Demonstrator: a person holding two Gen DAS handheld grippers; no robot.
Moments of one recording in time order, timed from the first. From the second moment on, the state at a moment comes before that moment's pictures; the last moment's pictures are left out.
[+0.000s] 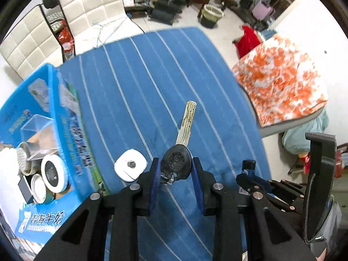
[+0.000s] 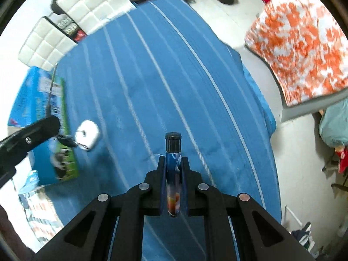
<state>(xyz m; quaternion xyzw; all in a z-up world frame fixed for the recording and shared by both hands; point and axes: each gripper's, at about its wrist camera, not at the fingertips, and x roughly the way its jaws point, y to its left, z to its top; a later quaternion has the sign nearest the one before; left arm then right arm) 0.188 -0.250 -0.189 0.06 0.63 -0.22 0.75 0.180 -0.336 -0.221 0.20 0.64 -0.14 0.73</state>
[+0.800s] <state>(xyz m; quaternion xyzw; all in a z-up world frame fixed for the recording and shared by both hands) 0.175 0.026 -0.086 -0.05 0.56 -0.10 0.82 0.297 -0.081 -0.166 0.19 0.64 0.07 0.74</state>
